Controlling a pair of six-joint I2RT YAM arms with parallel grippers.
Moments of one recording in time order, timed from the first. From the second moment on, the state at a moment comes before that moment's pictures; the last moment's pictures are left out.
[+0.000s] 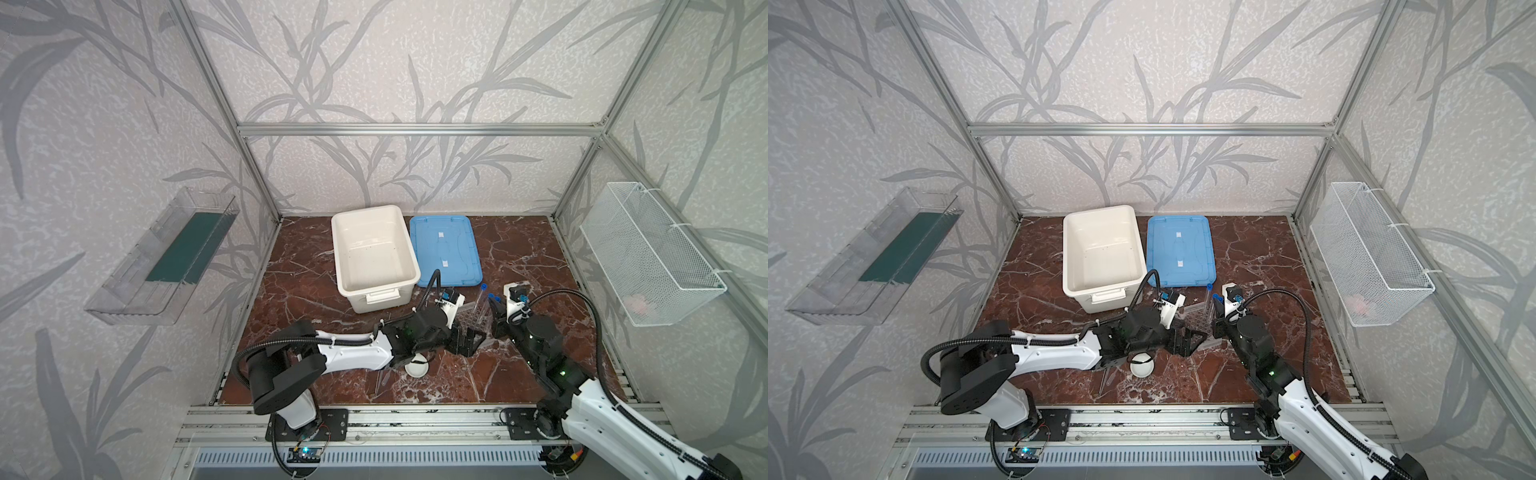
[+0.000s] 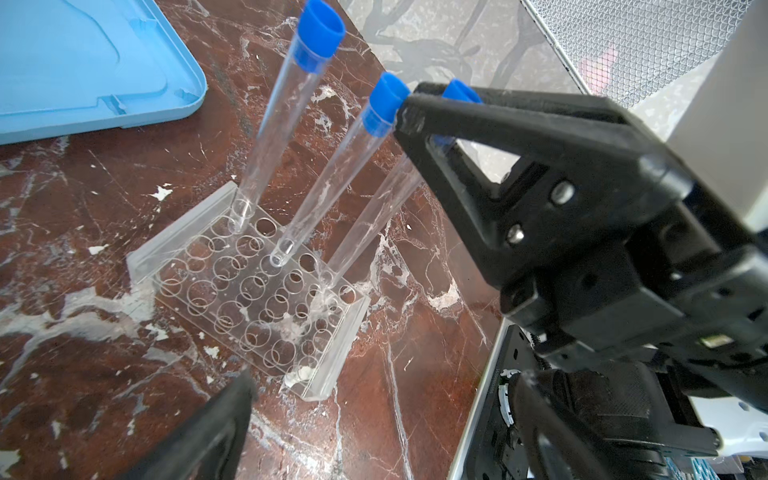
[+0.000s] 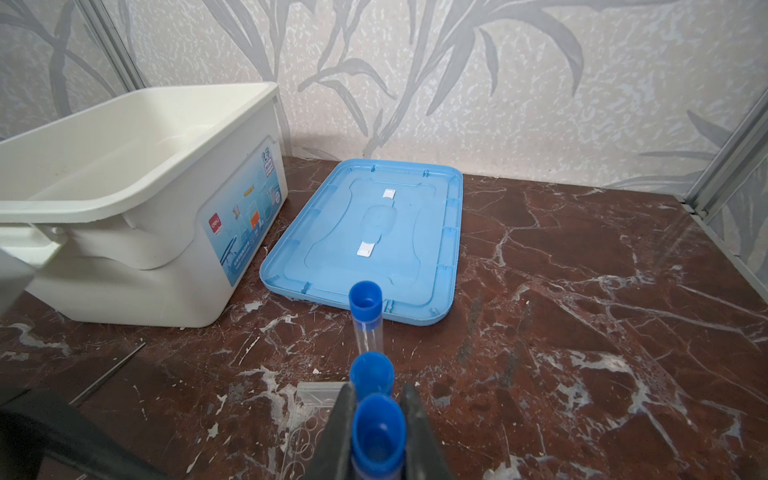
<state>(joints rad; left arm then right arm) -1.09 1.61 0.80 0.39 0.08 -0.67 0.55 0.64 0.23 0.16 0.24 0.12</state>
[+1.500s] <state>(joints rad) -0.90 1.27 1.27 -0.31 -0.10 -0.47 0.55 0.62 0.63 -0.12 0.14 0.21</state>
